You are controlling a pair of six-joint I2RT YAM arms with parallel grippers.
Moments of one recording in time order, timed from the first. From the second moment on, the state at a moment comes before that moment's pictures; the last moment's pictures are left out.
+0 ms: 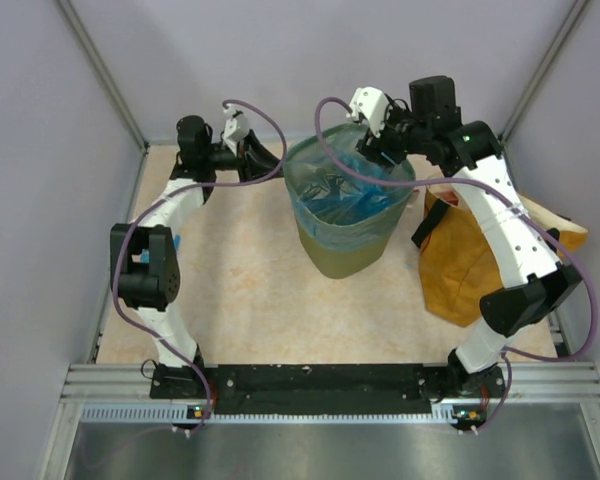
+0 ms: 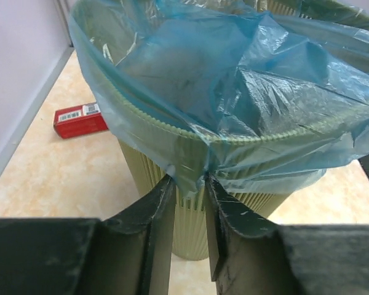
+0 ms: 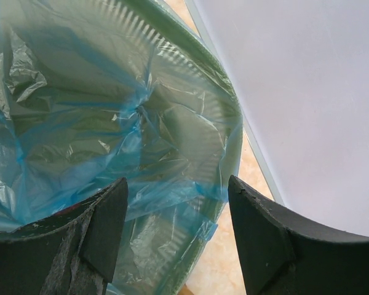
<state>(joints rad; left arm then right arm) -0.10 1.84 1.46 0.26 1.48 0.13 0.42 1.65 1.99 -0.90 -0.25 -0.74</state>
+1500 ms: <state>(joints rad) -0.11 2.09 1.44 1.31 1.50 -1.21 0.42 1.64 1.94 -0.87 -0.25 -0.74</state>
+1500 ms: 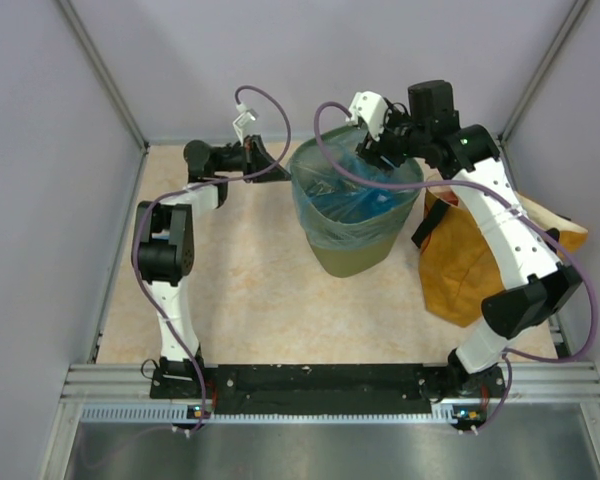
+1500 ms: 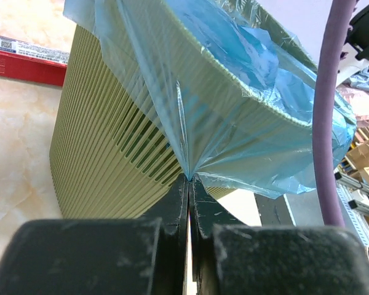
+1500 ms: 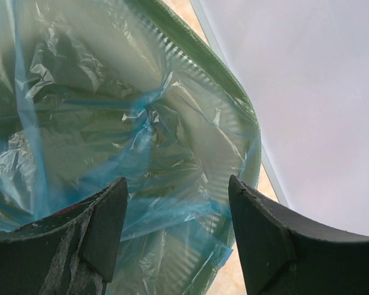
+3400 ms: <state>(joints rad) -0.15 2.29 1.29 1.31 1.50 -1.34 0.26 1.57 1.83 -0.79 -0.29 -0.50</state>
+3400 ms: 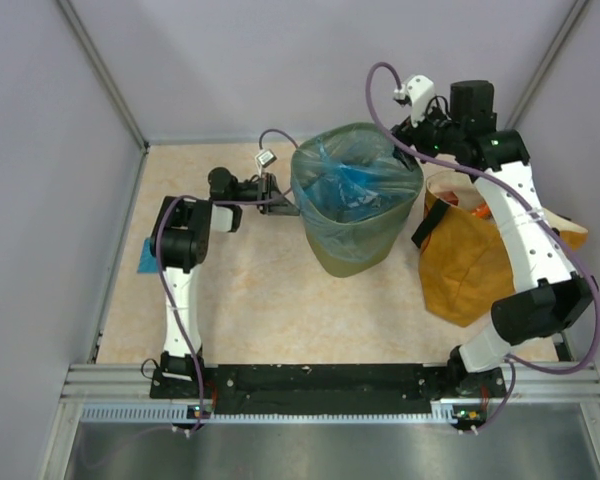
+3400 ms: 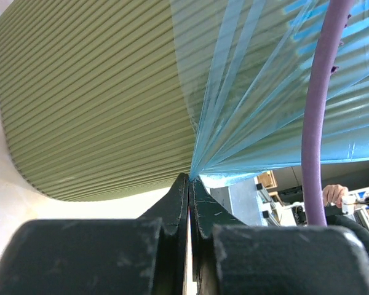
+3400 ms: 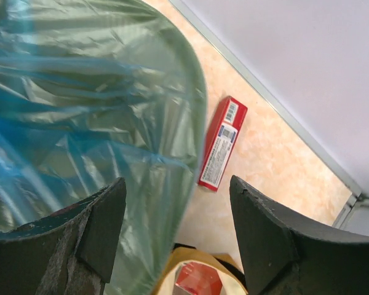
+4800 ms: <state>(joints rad) -0.17 2.39 1.28 1.31 1.47 -1.38 0.38 1.58 1.77 -0.80 -0.51 -0.54</state>
